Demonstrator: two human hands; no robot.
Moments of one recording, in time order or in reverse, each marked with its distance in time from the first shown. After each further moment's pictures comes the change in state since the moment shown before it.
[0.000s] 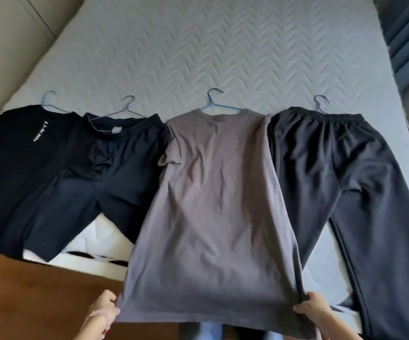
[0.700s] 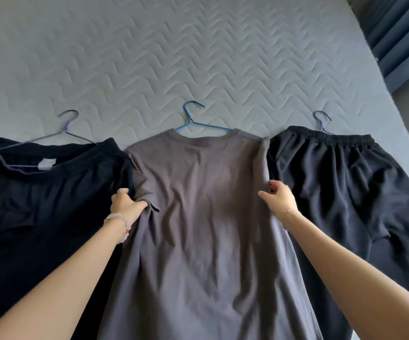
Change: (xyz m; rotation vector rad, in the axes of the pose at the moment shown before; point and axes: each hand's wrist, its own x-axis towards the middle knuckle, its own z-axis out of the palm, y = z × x) left_hand 0.158 0.398 -0.059 -0.318 0.121 0.488; right_hand 0.115 -0.374 -0.062 0.092 0.394 -0.476
